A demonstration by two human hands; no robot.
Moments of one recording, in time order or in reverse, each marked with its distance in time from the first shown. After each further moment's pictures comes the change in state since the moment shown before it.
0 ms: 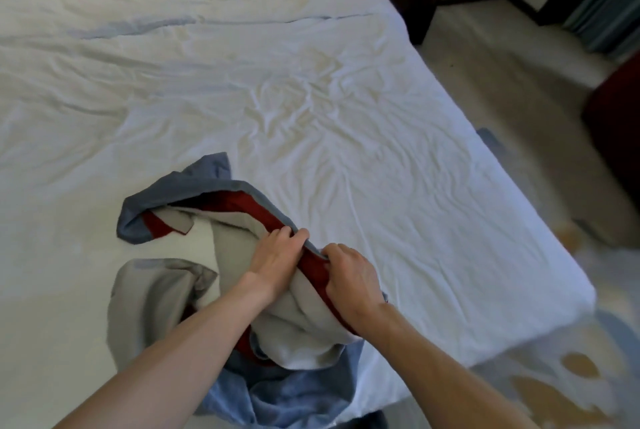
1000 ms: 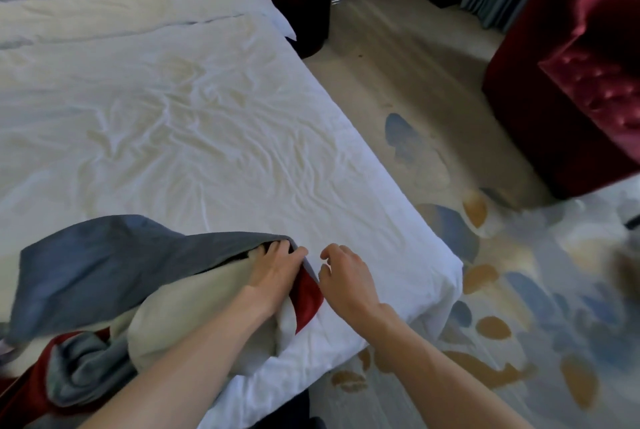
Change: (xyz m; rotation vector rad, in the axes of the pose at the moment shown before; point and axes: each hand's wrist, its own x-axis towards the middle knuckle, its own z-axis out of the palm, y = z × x) left_hand 0.101 0.296 0.093 0.164 -0.201 0.100; right_hand -0.071 0.280 -0.121 0.173 0.059 0.323
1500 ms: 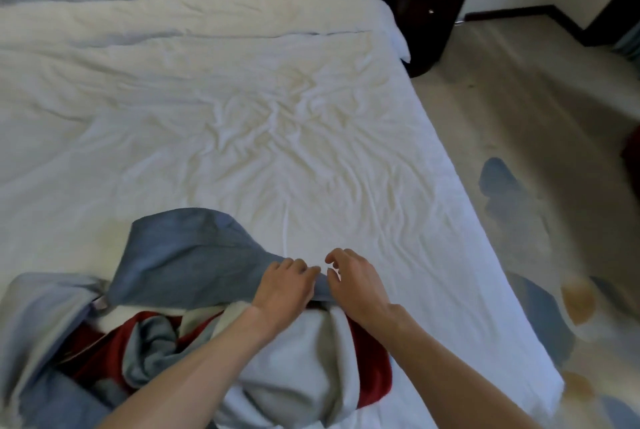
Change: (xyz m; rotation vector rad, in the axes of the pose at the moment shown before) left_hand -0.010 -0.105 -0.027 -0.015 0.187 -0.126; right_hand 0.109 -0.095 0.040 -0.070 -0.239 -0.347
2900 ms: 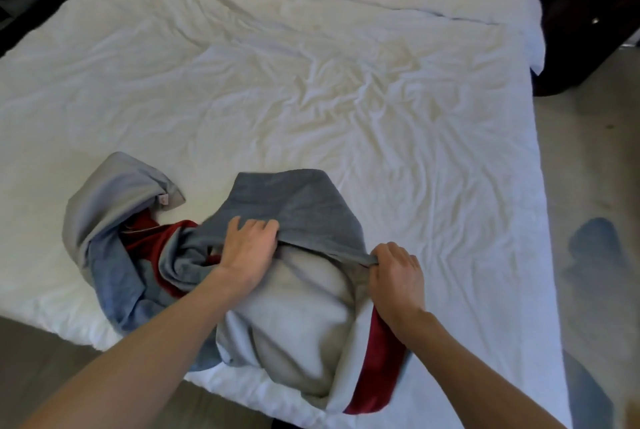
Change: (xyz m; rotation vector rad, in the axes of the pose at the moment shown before) left_hand -0.061 -0.047 0.019 0.008 -0.037 -0.693; right_hand 0.007 0.043 0.015 -0.221 0.127 -0.299
